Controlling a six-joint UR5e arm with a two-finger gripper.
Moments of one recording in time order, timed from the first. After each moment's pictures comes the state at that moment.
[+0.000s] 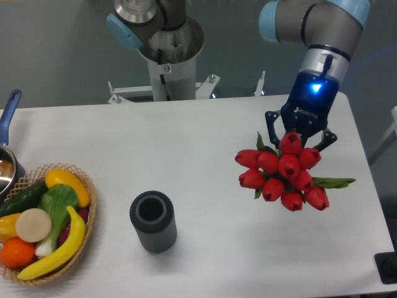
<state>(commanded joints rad) 2.88 -1.80 -1.69 -0.77 0.55 1.02</state>
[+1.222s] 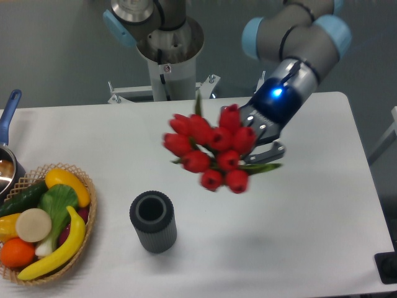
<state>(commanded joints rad) 2.69 -1.93 -1.68 -0.76 0.00 1.33</state>
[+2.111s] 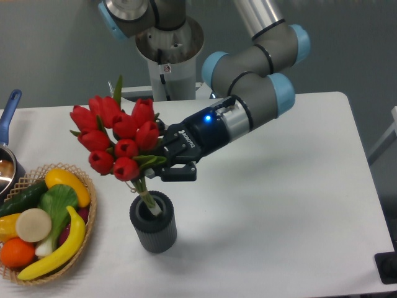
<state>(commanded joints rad) 2.57 -1.90 -1.78 -0.76 -0.04 1.34</state>
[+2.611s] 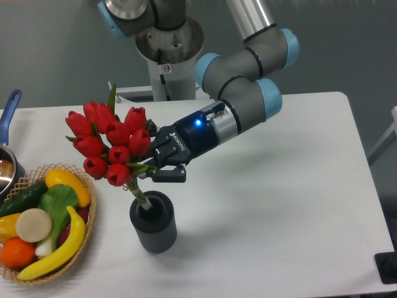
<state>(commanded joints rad) 2.56 -1.93 -1.81 -0.76 -0.02 1.34</state>
